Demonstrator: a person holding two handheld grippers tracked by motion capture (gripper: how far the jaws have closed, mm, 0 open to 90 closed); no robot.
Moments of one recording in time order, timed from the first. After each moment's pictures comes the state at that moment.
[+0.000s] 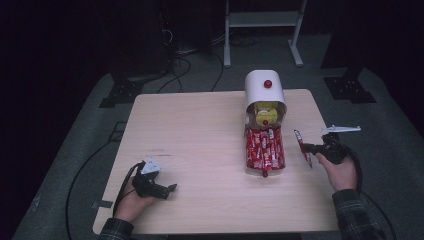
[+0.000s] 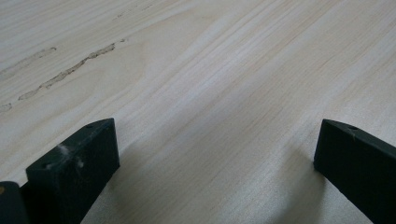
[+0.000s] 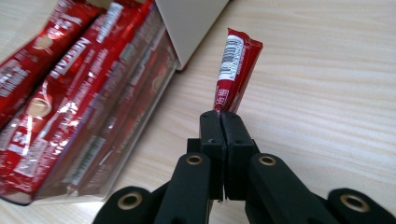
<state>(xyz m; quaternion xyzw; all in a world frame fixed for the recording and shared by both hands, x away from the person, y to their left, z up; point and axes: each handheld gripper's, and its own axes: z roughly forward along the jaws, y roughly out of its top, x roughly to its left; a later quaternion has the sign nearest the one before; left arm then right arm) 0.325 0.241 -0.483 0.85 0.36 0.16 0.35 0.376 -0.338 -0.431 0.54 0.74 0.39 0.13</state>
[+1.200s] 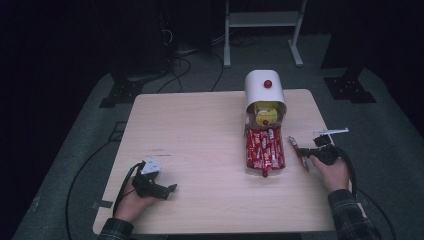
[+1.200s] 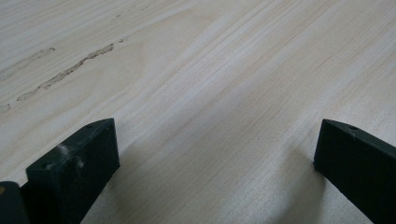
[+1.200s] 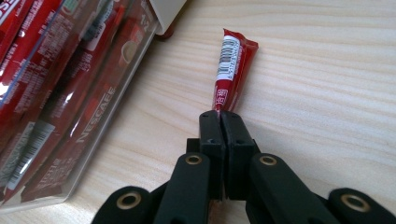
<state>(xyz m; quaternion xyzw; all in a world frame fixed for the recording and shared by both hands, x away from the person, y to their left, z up) 0.325 0.241 -0.483 0.85 0.36 0.16 0.35 0.392 -0.332 -0.461 0.55 0.75 0.35 0.11</state>
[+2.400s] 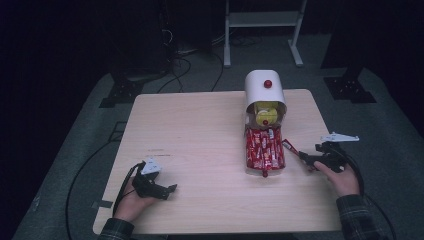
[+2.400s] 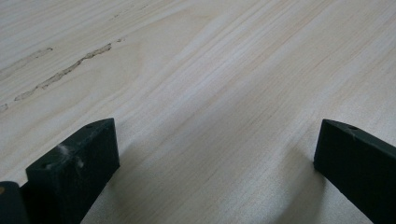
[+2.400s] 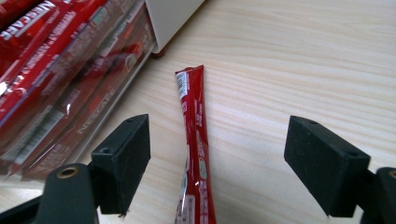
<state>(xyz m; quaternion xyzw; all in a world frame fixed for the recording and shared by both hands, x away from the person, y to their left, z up) 0.324 0.241 -0.483 0.85 0.35 0.16 0.35 0.361 -0.339 -0.451 0.52 0.74 0.37 0.21</state>
